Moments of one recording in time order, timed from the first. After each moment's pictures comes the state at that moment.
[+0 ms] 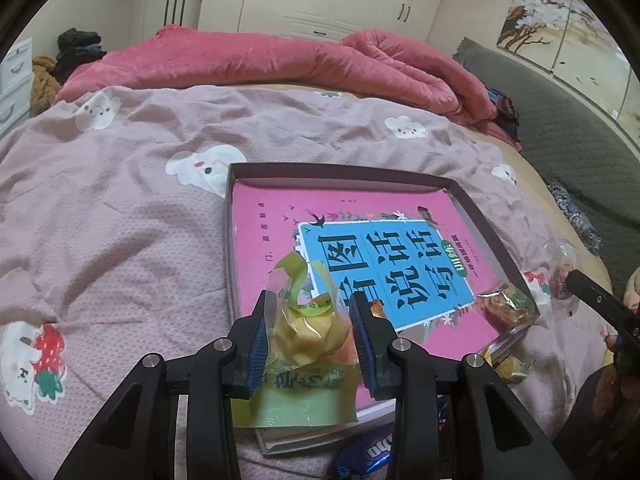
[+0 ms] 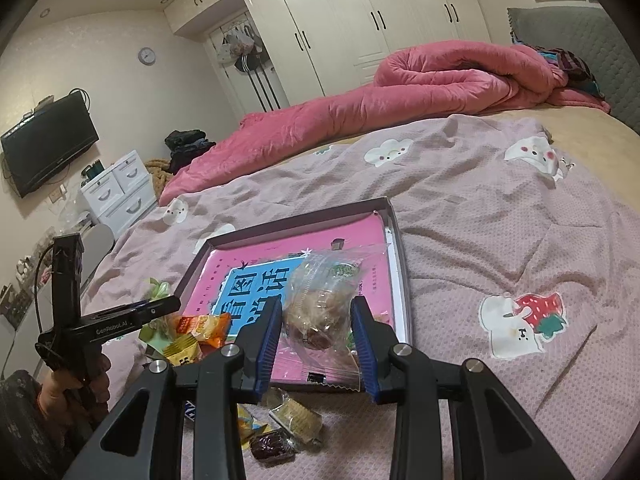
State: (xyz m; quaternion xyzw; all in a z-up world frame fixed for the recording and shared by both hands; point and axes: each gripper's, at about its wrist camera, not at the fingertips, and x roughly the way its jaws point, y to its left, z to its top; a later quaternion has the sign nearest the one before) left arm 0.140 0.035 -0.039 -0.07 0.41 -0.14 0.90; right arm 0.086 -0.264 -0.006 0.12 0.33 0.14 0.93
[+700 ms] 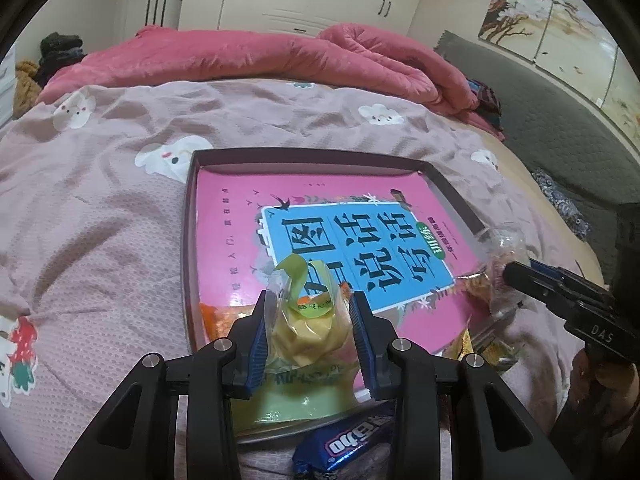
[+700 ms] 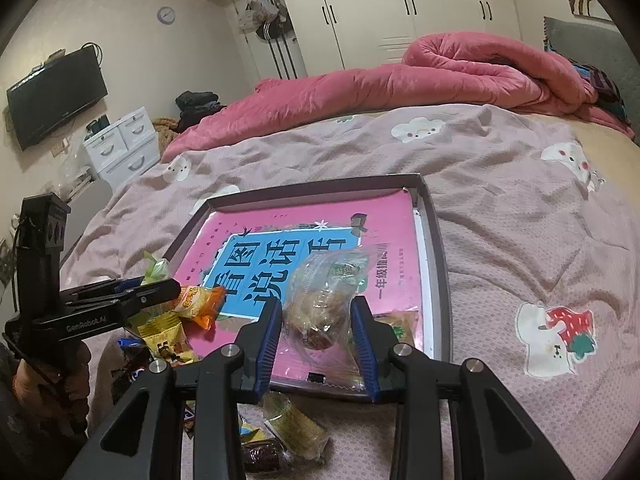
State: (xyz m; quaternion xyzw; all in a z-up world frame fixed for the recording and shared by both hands) left arm 0.130 0.014 -0.049 -0.06 0.41 -0.17 0.89; right arm 0.110 -0.228 -0.031 0.06 0.36 0.17 0.91
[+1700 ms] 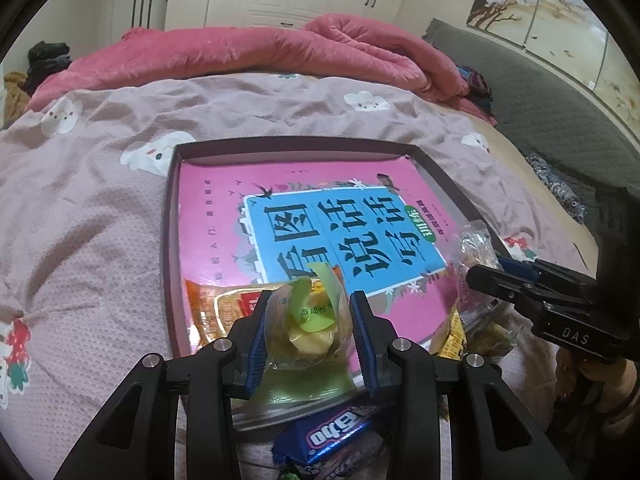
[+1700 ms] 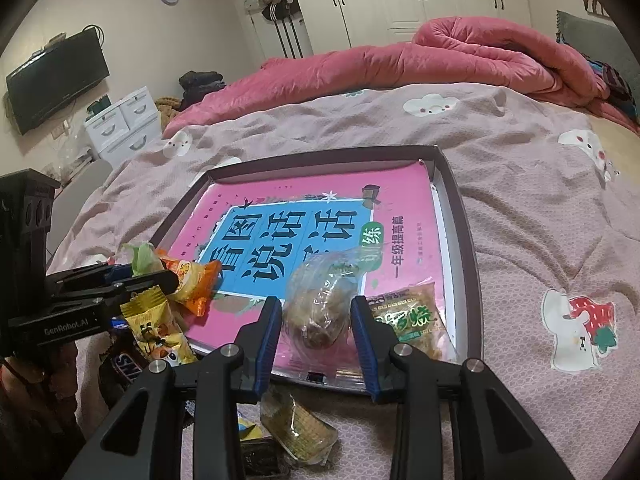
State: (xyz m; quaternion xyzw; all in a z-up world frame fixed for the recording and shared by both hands) left arm 0.126 0.005 -0.054 -0.04 0.42 -0.18 0.89; right arm 0.119 -0.217 -0.052 0.05 0.39 0.18 0.90
